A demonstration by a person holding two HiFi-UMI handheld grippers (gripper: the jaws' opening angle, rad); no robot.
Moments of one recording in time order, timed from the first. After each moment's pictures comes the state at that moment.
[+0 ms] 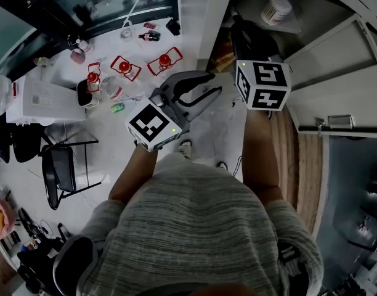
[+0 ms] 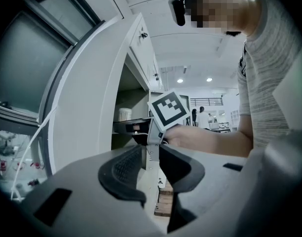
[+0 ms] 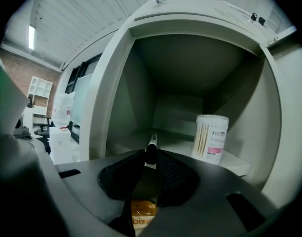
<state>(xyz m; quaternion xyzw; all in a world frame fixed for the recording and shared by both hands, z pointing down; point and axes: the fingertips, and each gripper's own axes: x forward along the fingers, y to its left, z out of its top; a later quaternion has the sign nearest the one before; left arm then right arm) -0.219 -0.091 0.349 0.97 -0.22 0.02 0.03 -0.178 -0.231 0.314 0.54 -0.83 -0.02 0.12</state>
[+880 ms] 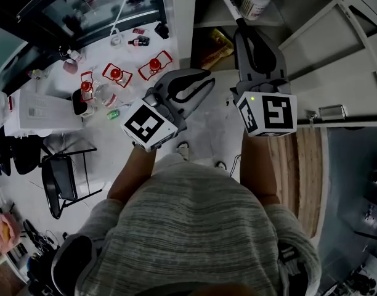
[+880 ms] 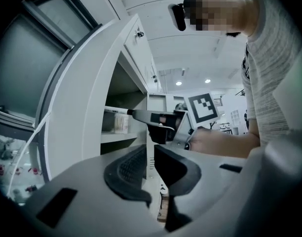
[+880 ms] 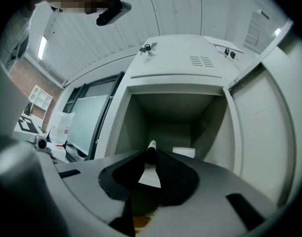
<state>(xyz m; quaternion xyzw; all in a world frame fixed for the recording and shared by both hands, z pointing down) -0.176 -0.086 0.339 0.97 -0.22 0.00 0.00 -0.123 -0.157 0.260 0.55 -0.83 -0.10 -0.03</state>
